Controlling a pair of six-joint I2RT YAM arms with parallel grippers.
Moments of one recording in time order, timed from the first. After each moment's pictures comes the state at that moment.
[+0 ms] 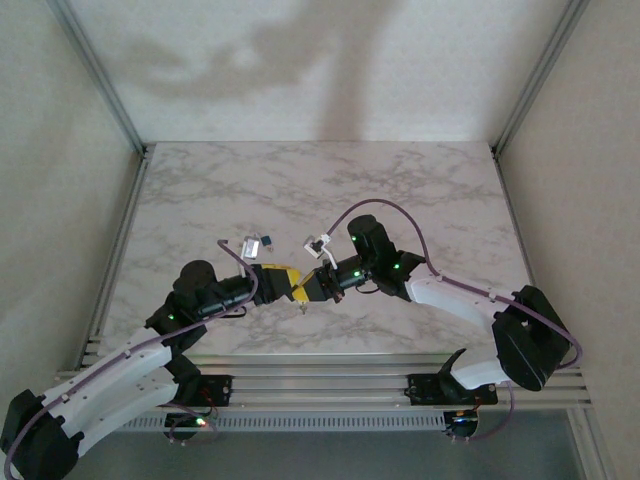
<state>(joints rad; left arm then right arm) -0.62 0.73 0.40 0.23 0.49 -0.87 0.80 1.40 0.84 0.05 -1.04 0.38</state>
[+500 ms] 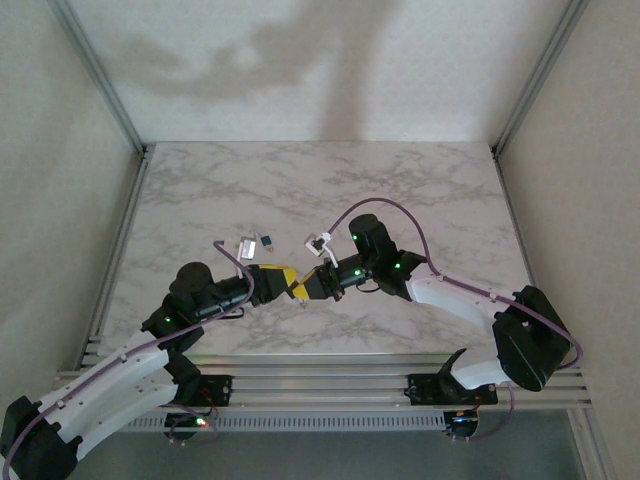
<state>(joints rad) -0.62 0.69 0.40 0.20 0.47 -0.87 0.79 1.39 0.84 0.05 -1.02 0.39</state>
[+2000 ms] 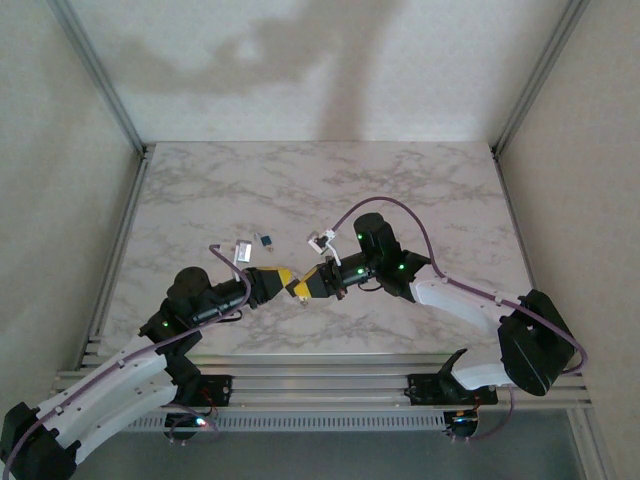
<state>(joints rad) -0.62 0.65 0.37 0.19 0.42 -0.87 0.78 1.36 0.82 0.11 -1.05 0.43</state>
